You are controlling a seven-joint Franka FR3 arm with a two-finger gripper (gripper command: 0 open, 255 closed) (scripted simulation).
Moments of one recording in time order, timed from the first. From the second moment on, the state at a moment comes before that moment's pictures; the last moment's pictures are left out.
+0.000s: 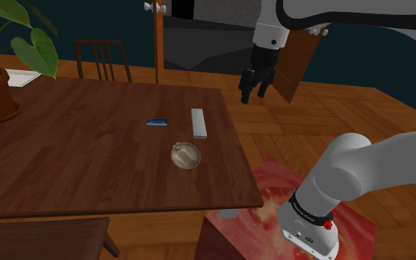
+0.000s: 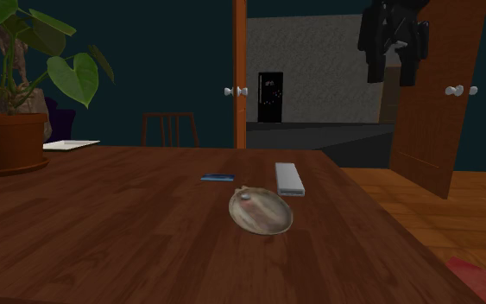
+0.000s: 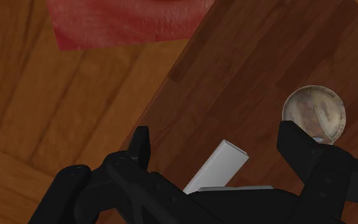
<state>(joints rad) 0.01 -0.75 0.05 -2.42 0.07 1.62 0.09</state>
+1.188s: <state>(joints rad) 0.18 -0.33 -0.10 -2.49 0.20 2.36 -0.45</state>
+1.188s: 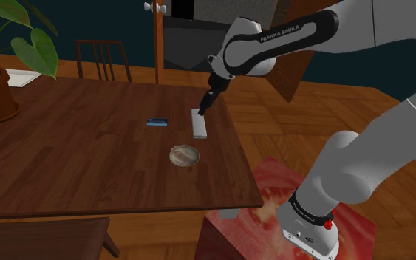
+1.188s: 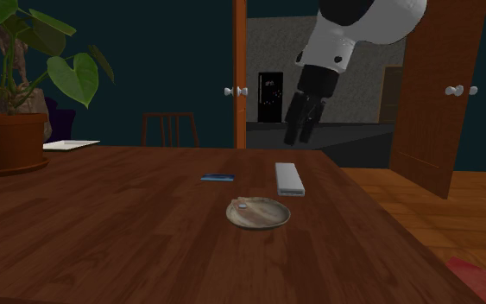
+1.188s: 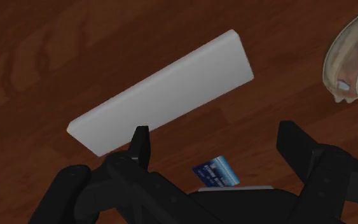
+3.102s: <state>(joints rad) 0.32 0.32 -0.05 -2.03 0.88 2.69 -1.37</state>
